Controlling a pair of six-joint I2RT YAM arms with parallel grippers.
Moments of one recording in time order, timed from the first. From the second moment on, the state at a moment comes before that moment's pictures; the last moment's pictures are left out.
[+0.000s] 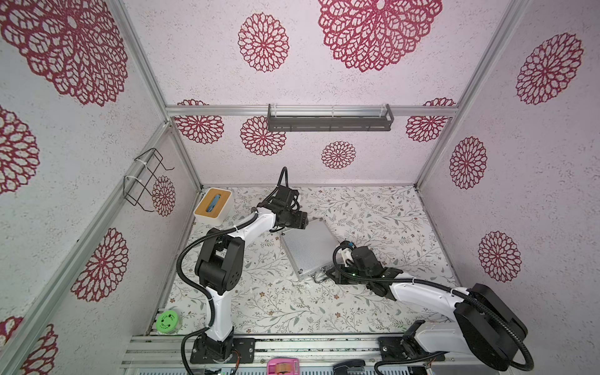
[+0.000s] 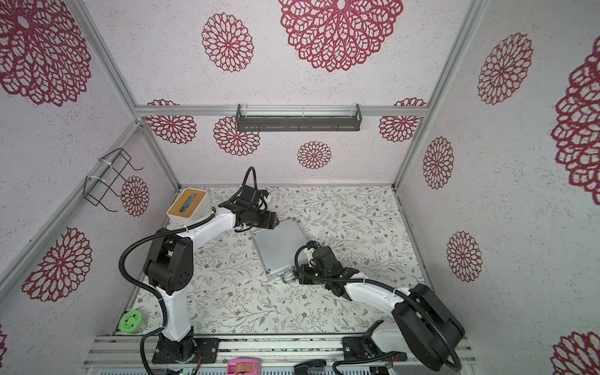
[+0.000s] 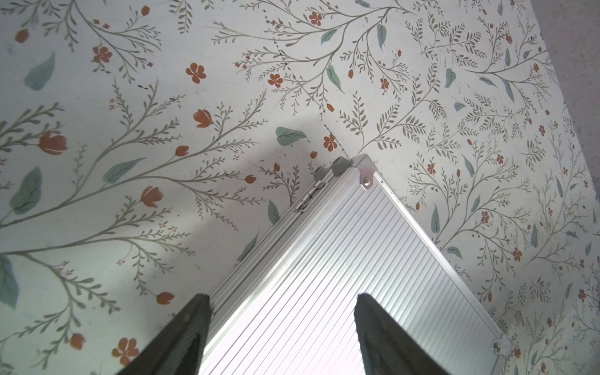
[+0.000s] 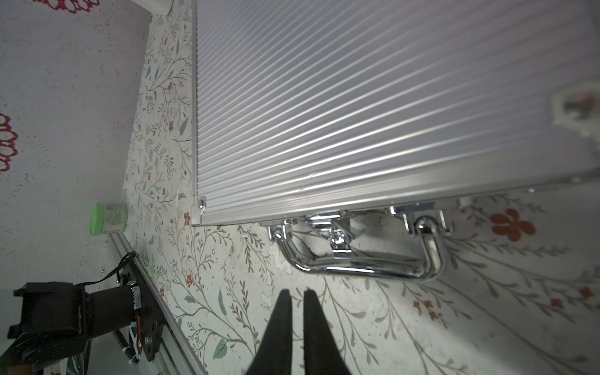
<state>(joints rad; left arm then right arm) -0.45 2.00 1.54 -0.50 0.20 -0.24 0.73 1.33 0.53 0.06 -0.29 0.71</state>
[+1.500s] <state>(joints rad) -0.45 2.08 1.55 -0.49 0.21 -0.22 0.76 1.48 0.51 0.18 -0.19 0.78</state>
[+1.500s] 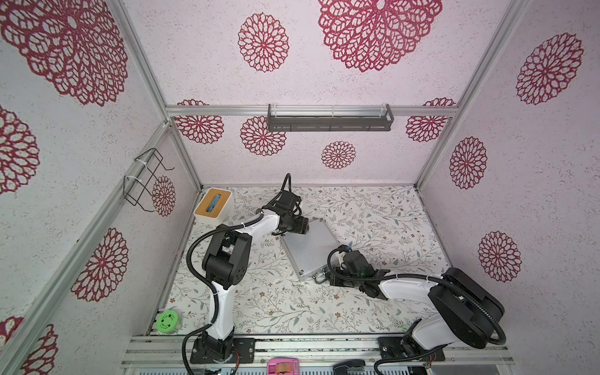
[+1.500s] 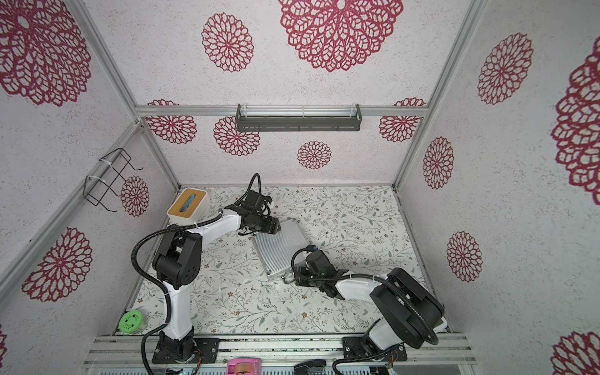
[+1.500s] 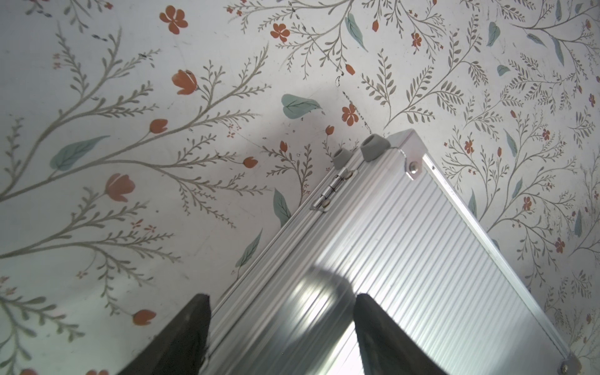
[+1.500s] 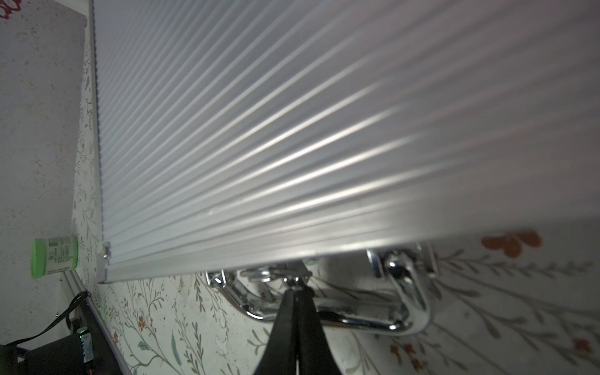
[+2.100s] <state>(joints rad) -0.45 2.09 1.55 -0.49 0.22 -0.21 0.77 1.54 0.53 0.24 -0.17 0.82</state>
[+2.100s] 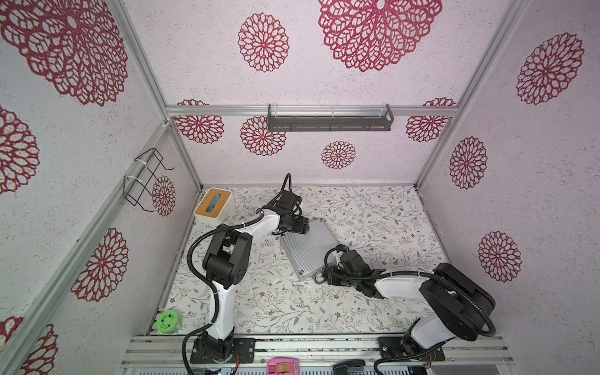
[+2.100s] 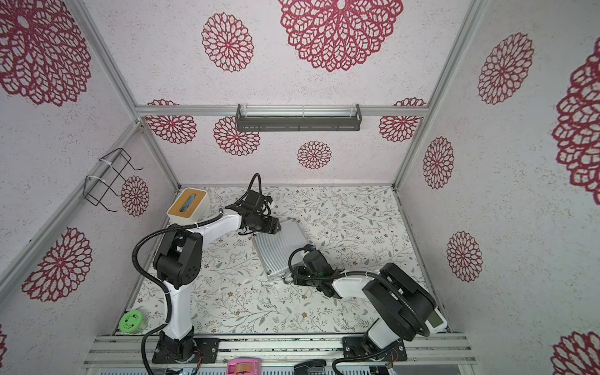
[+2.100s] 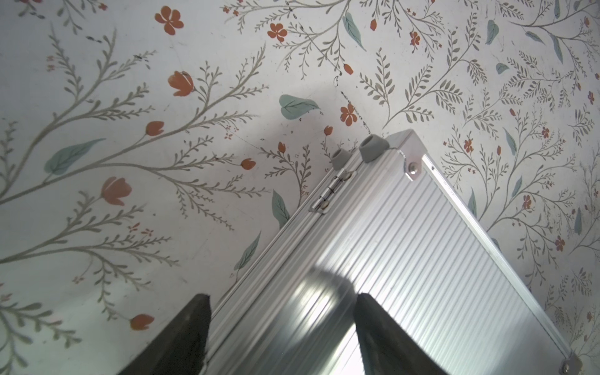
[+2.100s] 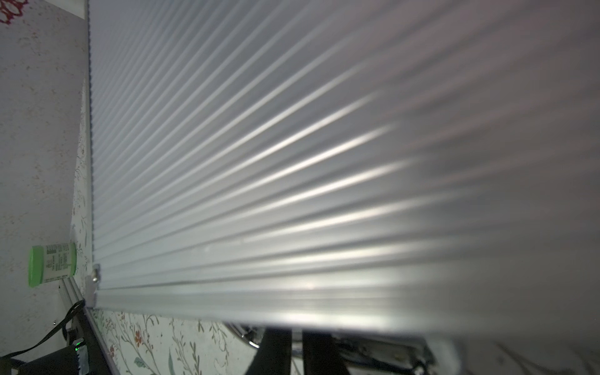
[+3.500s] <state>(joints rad) -0.38 1.40 0.86 -0.15 -0.24 -0.26 0.34 1.19 0.66 -0.14 -0.07 0.30</state>
